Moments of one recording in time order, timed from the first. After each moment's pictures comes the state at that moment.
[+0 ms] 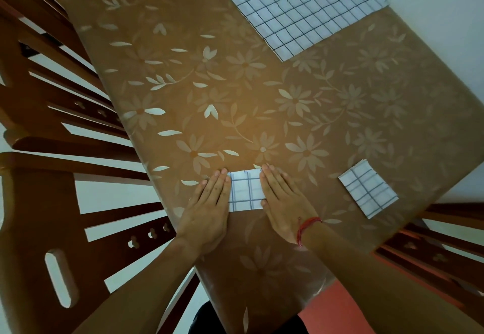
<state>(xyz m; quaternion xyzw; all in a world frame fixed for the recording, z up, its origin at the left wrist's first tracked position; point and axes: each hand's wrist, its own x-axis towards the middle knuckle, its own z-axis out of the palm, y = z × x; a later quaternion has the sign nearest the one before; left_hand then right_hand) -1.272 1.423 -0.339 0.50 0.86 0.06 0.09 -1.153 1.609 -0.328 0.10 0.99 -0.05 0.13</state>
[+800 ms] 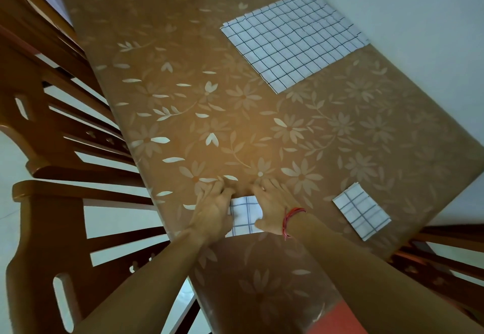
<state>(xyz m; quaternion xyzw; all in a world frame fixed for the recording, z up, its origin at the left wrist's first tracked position) -1.310 1.468 -0.309 0.42 0.86 0.21 0.19 -1.211 1.628 -0.294 0.11 0.97 -0.13 0.18</state>
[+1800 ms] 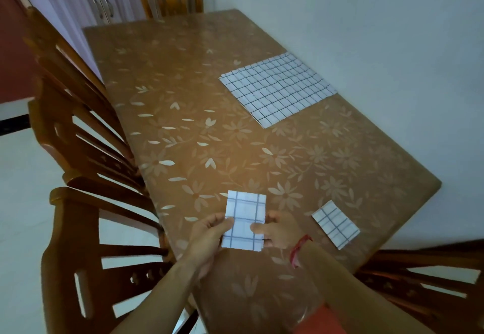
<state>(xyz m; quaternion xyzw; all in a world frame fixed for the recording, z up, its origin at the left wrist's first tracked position) -1.252 1.439 -0.219 -0.05 0.59 0.67 0.45 -1.162 1.597 -0.217 0.42 0.60 -0.68 0.09</state>
